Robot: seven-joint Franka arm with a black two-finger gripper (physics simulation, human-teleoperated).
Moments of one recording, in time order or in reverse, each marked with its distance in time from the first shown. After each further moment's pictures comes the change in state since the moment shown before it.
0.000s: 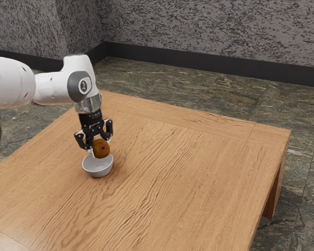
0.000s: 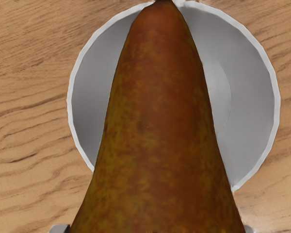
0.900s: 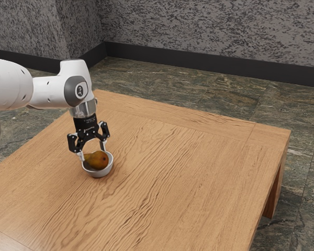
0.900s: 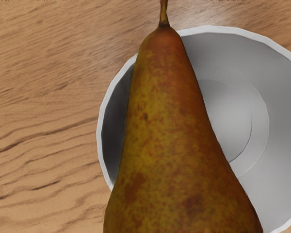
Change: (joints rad) arm 0.010 0.001 0.008 -0.032 0.025 0.018 0.031
